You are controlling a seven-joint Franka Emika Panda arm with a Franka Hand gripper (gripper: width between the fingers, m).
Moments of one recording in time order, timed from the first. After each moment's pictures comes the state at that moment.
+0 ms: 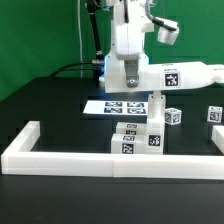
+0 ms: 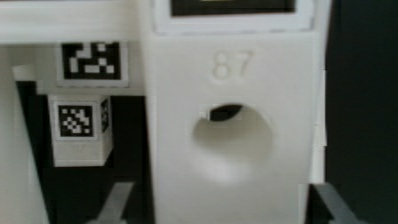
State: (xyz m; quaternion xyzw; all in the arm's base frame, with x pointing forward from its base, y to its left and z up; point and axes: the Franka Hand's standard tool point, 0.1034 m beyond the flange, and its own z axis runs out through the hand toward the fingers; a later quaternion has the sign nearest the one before) arm 0.590 -0.024 0.127 -0.67 0.74 -0.01 0.07
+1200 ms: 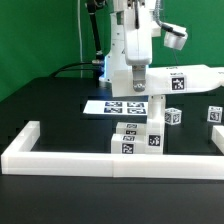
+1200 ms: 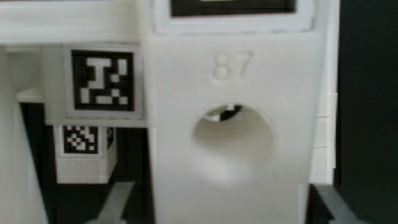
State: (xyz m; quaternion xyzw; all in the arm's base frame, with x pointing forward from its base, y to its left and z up) arm 0.587 -0.014 0.119 -0.68 0.73 -0.01 0.06
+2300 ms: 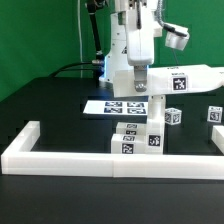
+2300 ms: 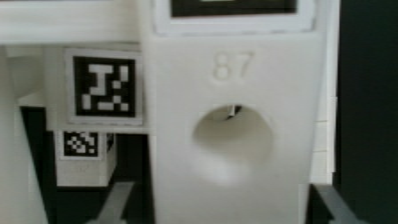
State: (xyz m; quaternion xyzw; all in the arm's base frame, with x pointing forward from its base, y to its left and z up) arm 0.587 -0.012 0.119 -0.68 0.73 -0.01 0.06
